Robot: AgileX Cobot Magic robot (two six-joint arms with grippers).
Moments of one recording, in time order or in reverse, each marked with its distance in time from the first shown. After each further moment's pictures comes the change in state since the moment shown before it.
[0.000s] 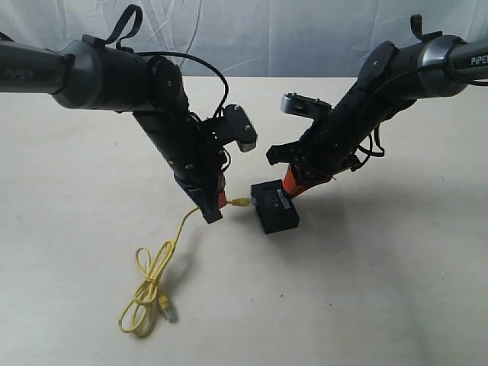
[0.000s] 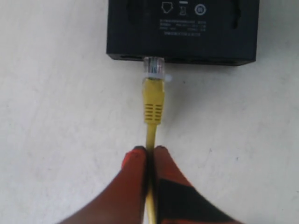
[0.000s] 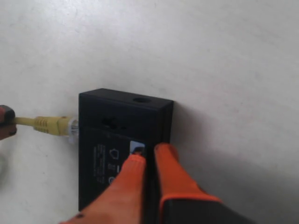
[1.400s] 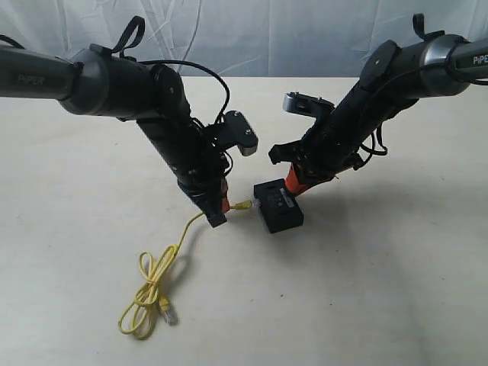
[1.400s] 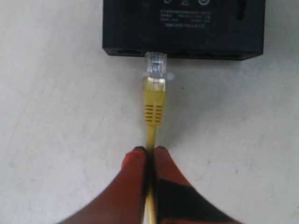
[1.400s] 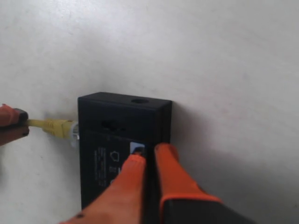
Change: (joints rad) left arm 0.000 0.032 0.000 -0.058 -0.014 0.017; right arm -0.002 0.000 0.000 -0.004 -0.002 0.000
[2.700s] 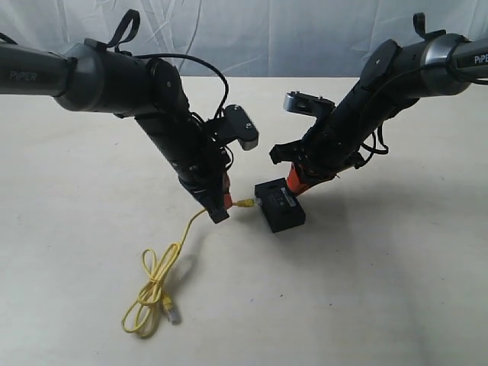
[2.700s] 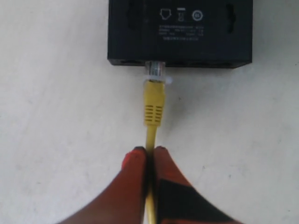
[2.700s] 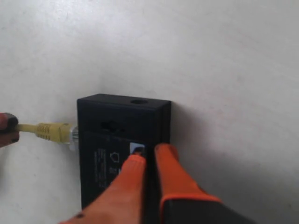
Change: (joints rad) left arm 0.002 -0.016 0.000 -0.029 -0.003 0.012; right arm 0.000 0.000 0.000 -0.010 -0.006 0.000
